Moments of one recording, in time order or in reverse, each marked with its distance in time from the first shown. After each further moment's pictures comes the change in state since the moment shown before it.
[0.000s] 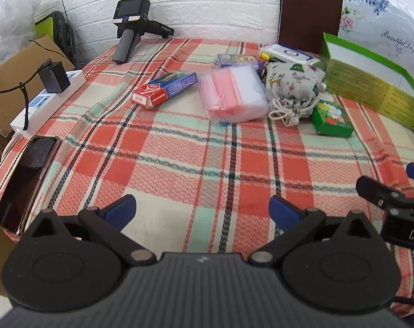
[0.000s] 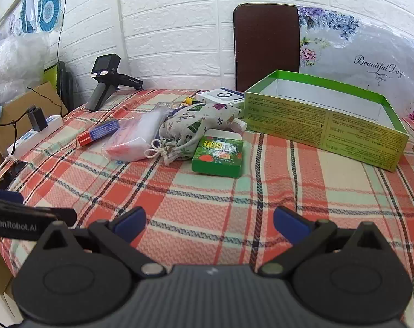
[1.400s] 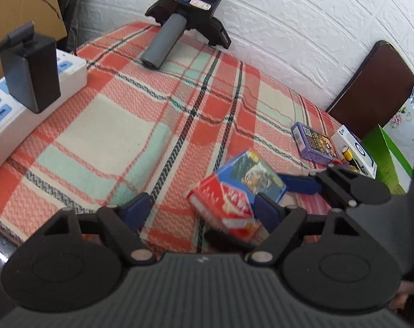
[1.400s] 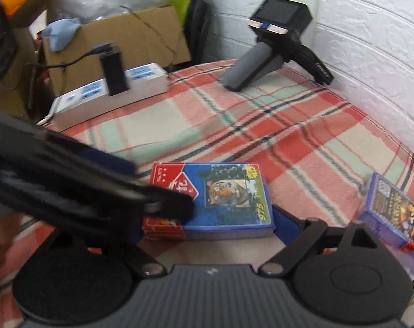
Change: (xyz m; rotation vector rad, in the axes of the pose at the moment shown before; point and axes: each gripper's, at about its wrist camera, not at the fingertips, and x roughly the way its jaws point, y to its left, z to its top) left arm 0.137 0.152 0.099 -0.284 0.029 -0.248; right arm 0.215 0.192 0.110 -0.516 0.174 0.471
